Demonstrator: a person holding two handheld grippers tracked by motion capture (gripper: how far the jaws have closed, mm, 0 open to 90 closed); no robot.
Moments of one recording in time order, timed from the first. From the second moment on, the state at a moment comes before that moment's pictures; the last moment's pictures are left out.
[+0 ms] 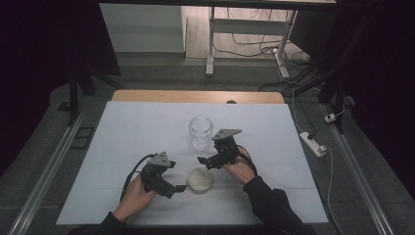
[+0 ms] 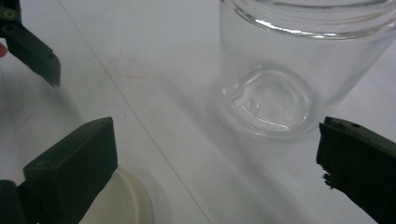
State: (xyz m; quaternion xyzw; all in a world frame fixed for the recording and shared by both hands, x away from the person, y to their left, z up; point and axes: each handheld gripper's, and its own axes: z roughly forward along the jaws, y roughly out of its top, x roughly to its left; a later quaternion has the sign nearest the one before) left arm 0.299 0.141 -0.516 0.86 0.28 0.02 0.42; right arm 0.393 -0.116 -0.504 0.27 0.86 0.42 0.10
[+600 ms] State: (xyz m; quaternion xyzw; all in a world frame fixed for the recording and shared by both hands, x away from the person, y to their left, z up) left arm 0.284 0.160 -0.515 0.86 0.30 0.03 0.41; right arm 0.368 -0.135 -0.499 0.26 0.86 0.43 0.11
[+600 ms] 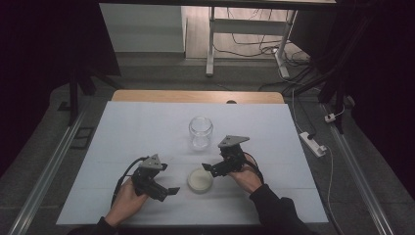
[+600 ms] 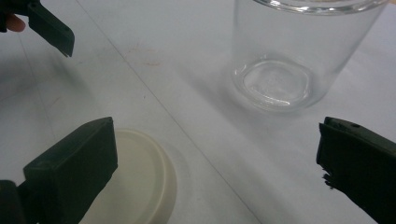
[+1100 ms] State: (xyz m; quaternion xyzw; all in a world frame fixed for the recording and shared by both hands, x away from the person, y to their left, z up) left arm 0.270 0.184 -0.513 0.85 0.32 0.05 0.41; right arm 0.347 -0.153 -0.501 0.26 0.86 0.42 0.11
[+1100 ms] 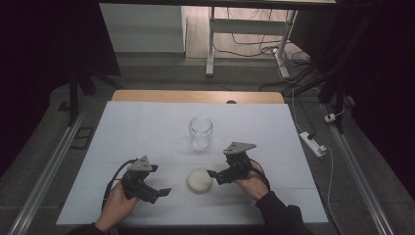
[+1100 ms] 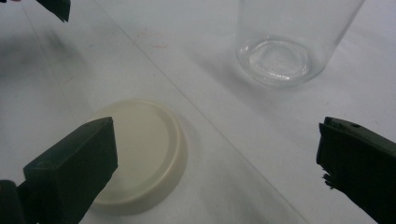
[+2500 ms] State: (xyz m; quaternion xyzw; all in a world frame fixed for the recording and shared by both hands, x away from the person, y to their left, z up) left arm 0.219 0.264 -0.521 0.80 0.43 0.08 0.41; right arm 0.285 -0.238 -0.499 0.32 0.85 0.39 0.15
